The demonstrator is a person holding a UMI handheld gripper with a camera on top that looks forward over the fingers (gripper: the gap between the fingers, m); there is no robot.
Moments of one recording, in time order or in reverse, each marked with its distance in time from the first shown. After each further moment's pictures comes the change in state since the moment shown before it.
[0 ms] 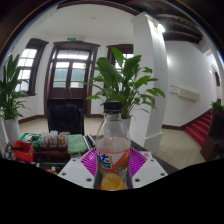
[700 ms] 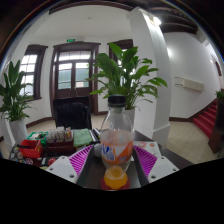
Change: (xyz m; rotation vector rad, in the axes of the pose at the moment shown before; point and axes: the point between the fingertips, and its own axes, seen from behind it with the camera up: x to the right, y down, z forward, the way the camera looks) arm -0.007 0.032 -0.013 -0.034 -0.091 0.078
